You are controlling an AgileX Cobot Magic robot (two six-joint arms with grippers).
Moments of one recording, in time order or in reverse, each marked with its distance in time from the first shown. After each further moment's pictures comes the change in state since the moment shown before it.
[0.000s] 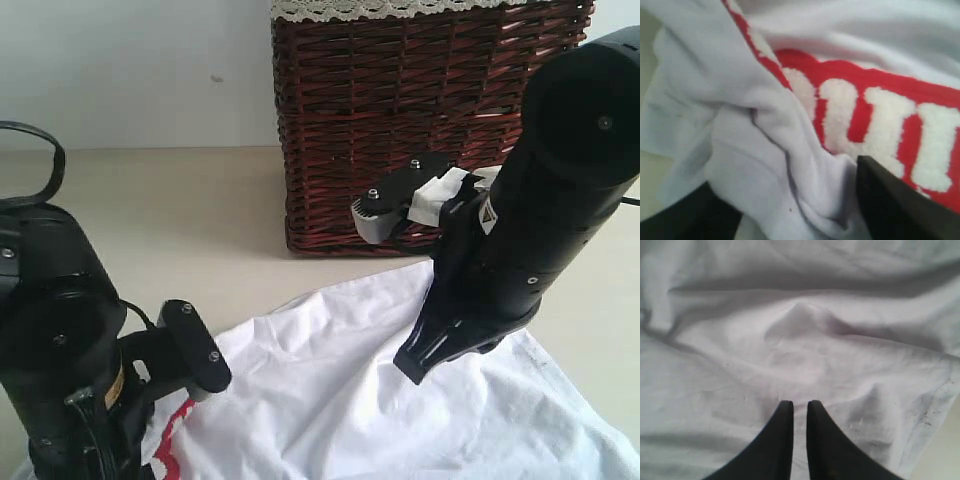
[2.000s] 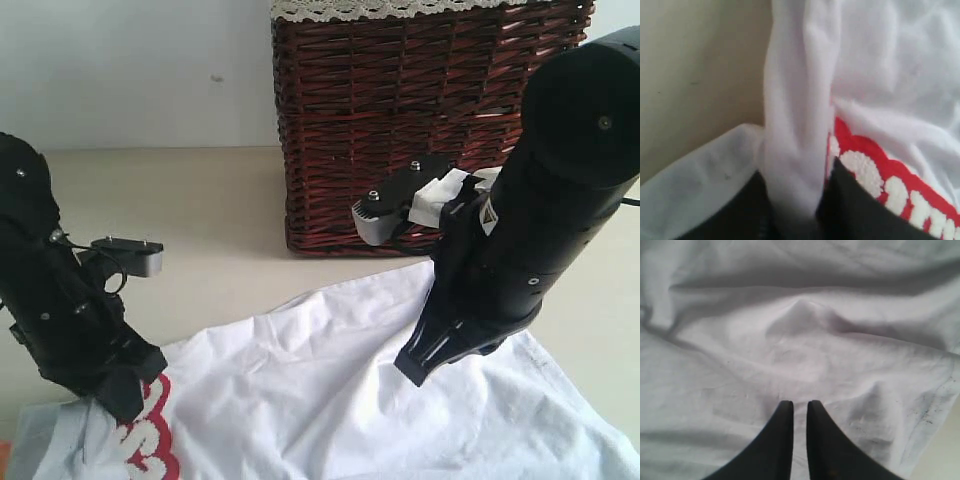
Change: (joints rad) left arm 0.536 0.194 -0.150 -0.484 -0.014 0.333; right arm 0.000 0.000 0.000 0.004 0.010 -0.004
